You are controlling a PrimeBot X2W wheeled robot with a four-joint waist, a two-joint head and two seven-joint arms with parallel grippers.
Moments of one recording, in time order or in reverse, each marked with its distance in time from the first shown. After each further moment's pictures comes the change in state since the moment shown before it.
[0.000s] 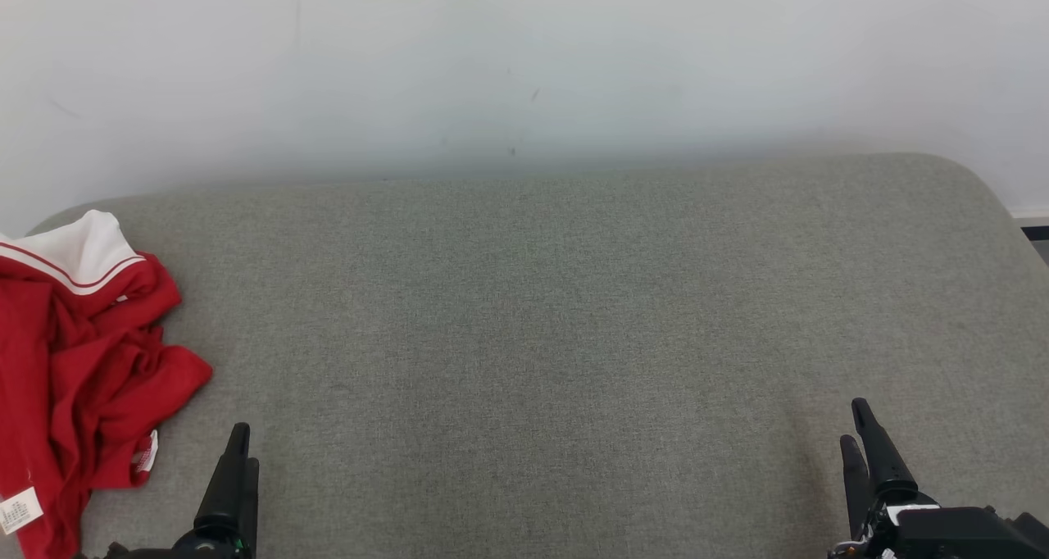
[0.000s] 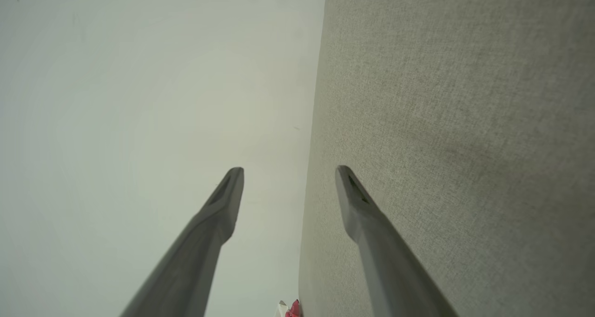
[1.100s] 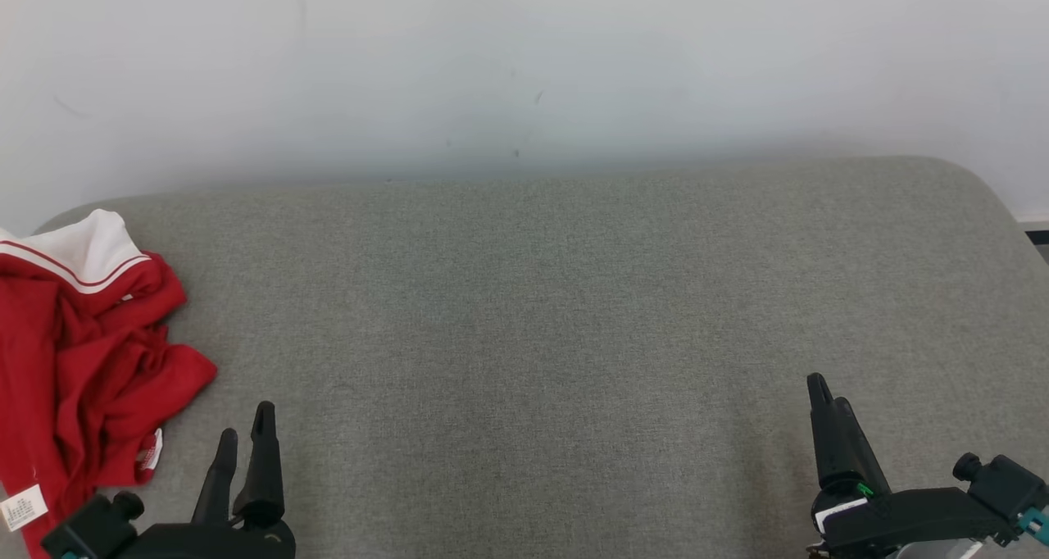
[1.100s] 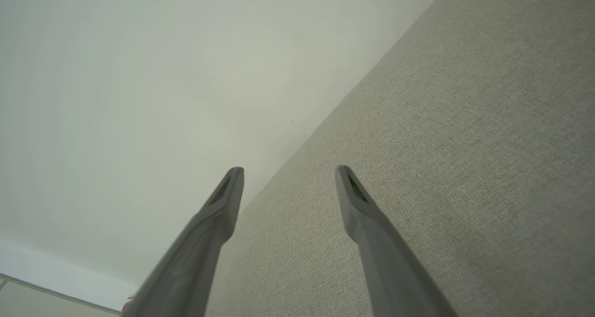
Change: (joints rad) left arm 0.015 0.007 -0.052 -0.119 0.679 0.071 -0.127; right arm 0.004 -0.038 0.118 -0.085 -0.546 0.000 -0.124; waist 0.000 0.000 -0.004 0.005
